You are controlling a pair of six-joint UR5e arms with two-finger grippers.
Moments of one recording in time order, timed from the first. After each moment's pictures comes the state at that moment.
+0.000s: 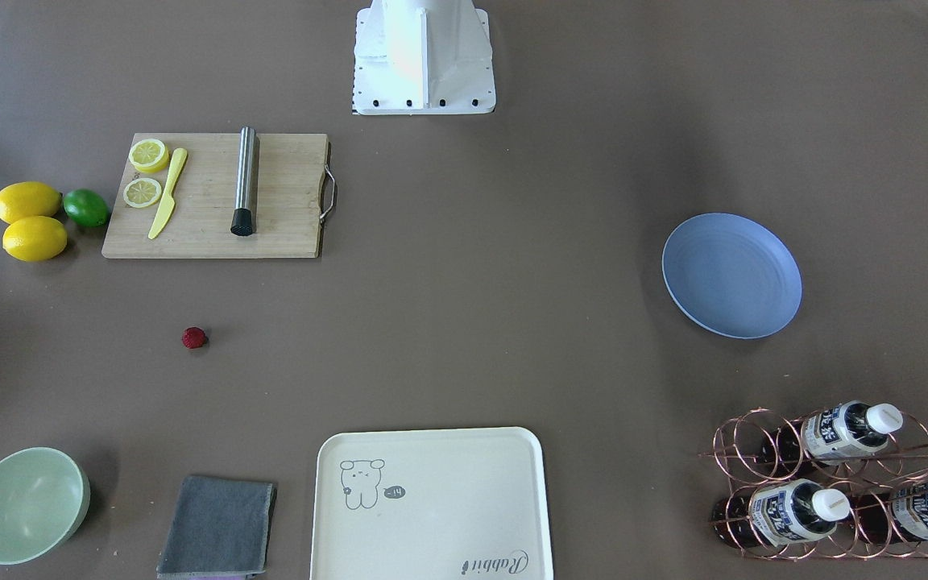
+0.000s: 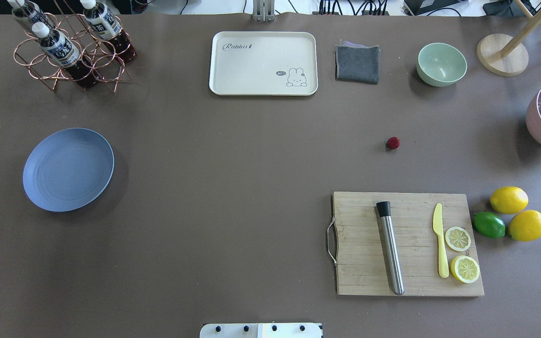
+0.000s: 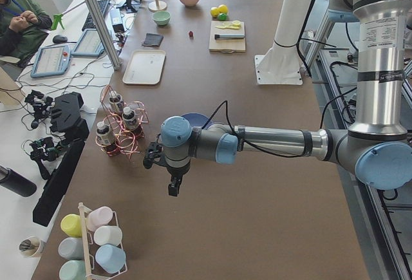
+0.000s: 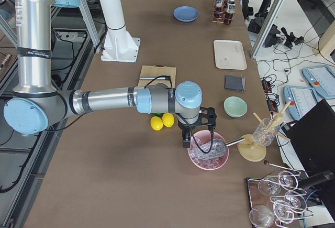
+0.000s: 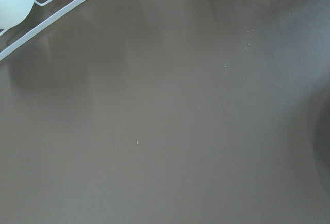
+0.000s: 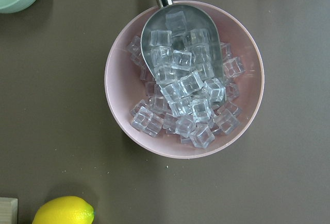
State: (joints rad) left arm -1.53 -1.51 -1.68 -1.69 -2.34 0.02; right arm 1.61 -1.63 1.78 -1.66 2.40 0.02
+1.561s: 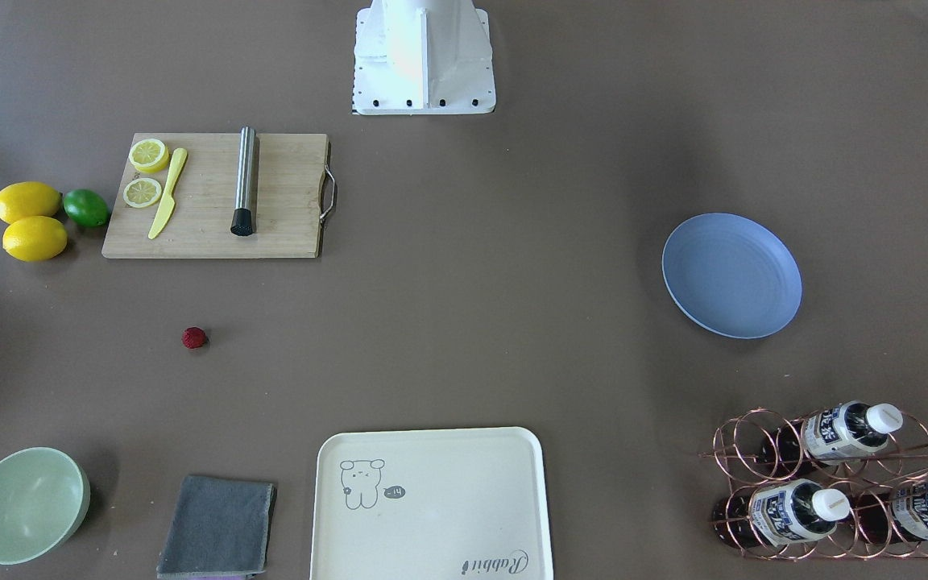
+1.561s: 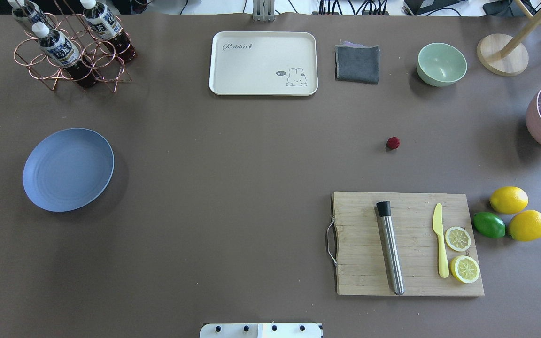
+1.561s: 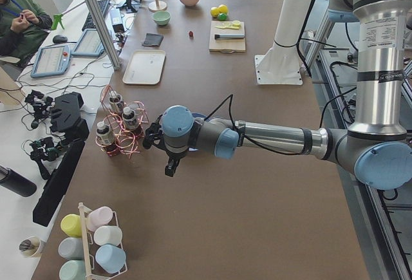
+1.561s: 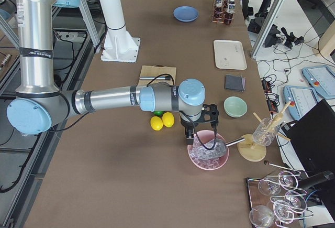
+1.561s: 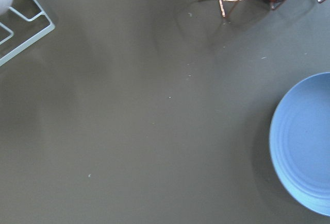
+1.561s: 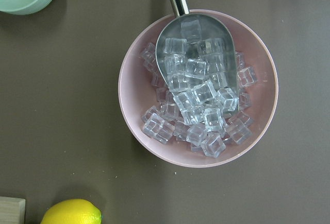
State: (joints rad) left arm -1.54 -1.50 -1.71 -1.82 -2.51 0.02; right arm 1.60 -1.61 1.78 -1.66 2.41 0.01
